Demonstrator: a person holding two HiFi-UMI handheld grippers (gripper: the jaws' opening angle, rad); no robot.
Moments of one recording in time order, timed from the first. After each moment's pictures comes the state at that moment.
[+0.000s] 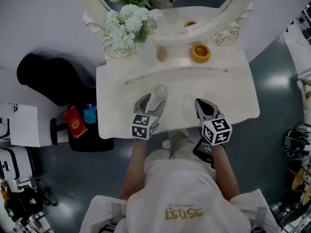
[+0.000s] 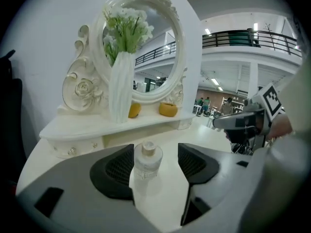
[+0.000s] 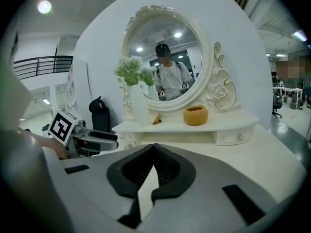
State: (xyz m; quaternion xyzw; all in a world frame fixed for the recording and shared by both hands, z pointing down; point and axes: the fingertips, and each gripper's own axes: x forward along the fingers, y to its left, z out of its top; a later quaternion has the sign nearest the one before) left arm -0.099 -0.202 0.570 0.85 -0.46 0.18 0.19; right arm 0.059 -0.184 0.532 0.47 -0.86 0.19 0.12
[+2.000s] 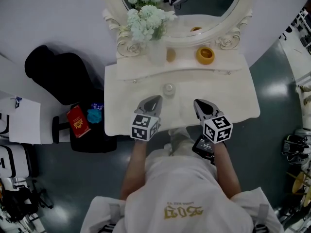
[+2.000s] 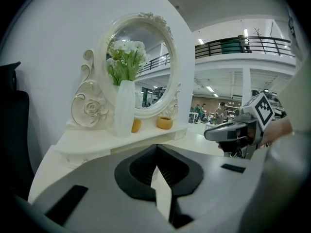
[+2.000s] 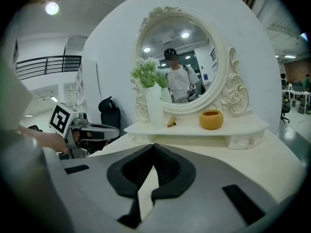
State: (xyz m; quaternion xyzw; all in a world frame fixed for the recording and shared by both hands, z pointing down) left arm -0.126 -0.172 0.512 0.87 -0.46 0.13 0.15; right arm 0.014 -0.156 0.507 0.43 -0.88 0.17 0.12
